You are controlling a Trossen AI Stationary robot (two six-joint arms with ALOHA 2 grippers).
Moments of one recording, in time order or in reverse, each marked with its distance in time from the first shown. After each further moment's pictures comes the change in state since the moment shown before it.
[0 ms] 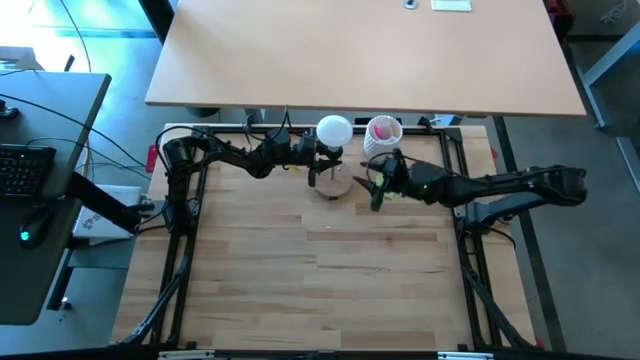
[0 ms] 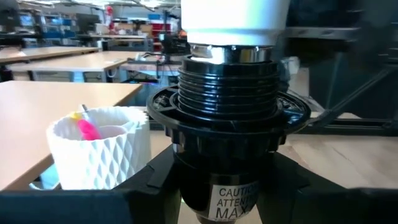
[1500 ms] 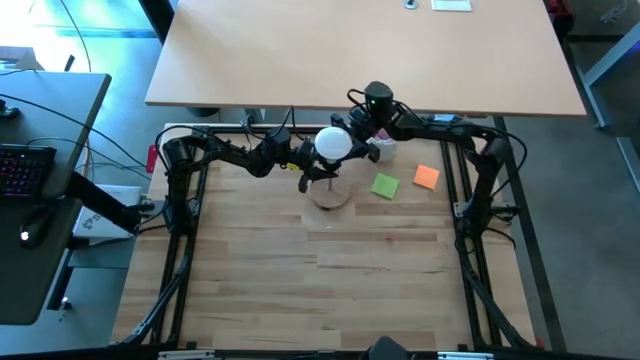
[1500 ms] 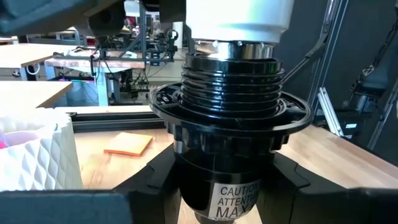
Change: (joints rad) left arm 0.010 0.001 -0.001 -0.016 0.276 -0.030; right arm -0.536 0.705 0.728 -0.070 -1.682 -0.120
